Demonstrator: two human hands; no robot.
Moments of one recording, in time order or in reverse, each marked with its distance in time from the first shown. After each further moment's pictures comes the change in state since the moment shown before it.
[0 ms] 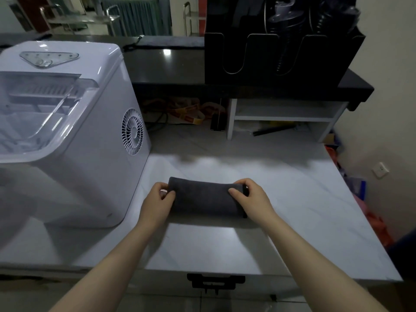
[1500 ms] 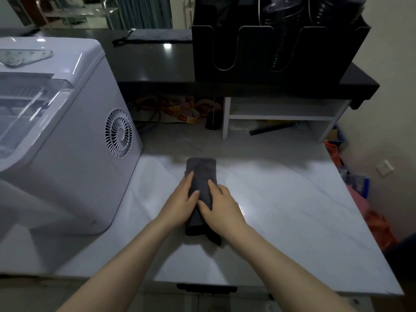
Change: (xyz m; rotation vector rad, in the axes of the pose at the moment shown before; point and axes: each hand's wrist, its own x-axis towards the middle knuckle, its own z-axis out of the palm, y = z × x) left_hand 0.016 0.031 0.059 0.203 -0.279 0.246; right_hand -0.006 -0.024 0.039 -0.386 -0.195 -0.101
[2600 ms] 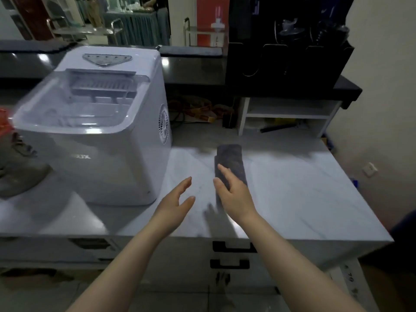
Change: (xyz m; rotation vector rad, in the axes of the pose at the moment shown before) left_hand -0.128 -0.059 -0.079 -0.212 0.039 0.069; right_hand -0.078 -0.084 0.033 0.446 0.212 -0.094
